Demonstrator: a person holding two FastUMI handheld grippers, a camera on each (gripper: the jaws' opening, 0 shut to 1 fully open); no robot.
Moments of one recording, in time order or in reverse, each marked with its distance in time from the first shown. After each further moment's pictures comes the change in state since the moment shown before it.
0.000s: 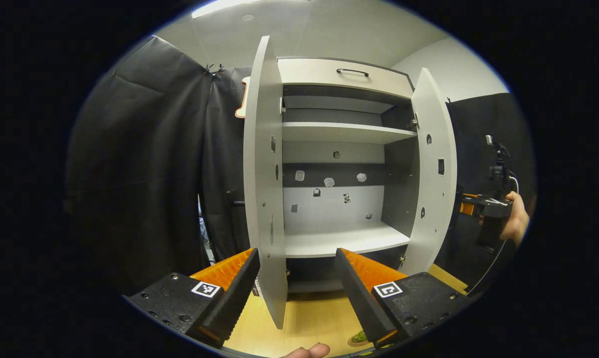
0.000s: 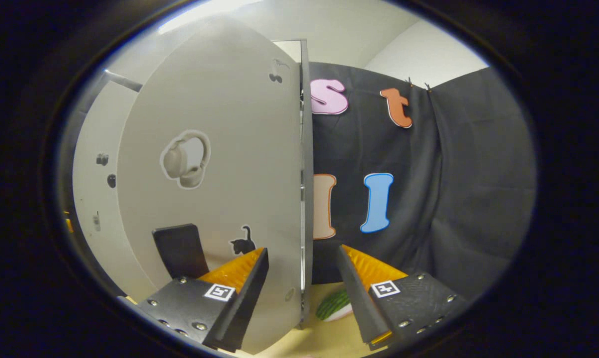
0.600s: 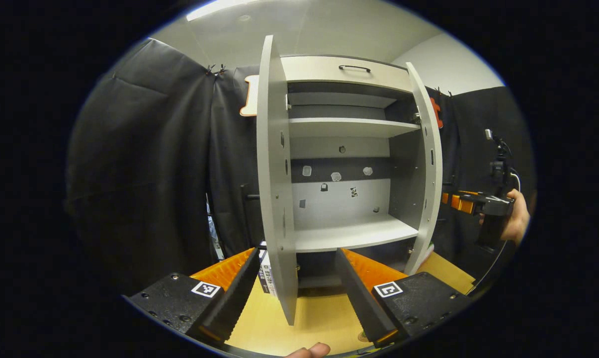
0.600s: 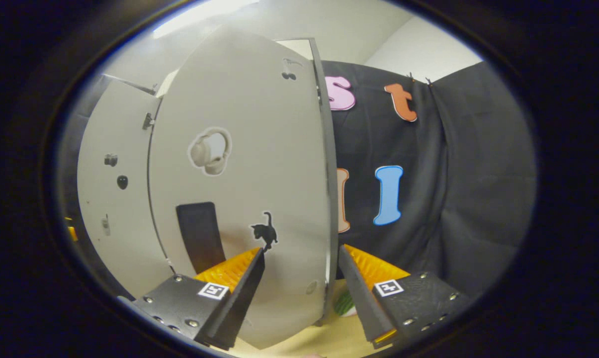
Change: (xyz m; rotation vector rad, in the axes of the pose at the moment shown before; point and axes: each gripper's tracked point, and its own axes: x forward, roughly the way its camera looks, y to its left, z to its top) left arm -0.009 0.025 -0.010 0.037 0.018 0.040; right arm -0.016 0.046 -0.014 0.035 0.003 0.034
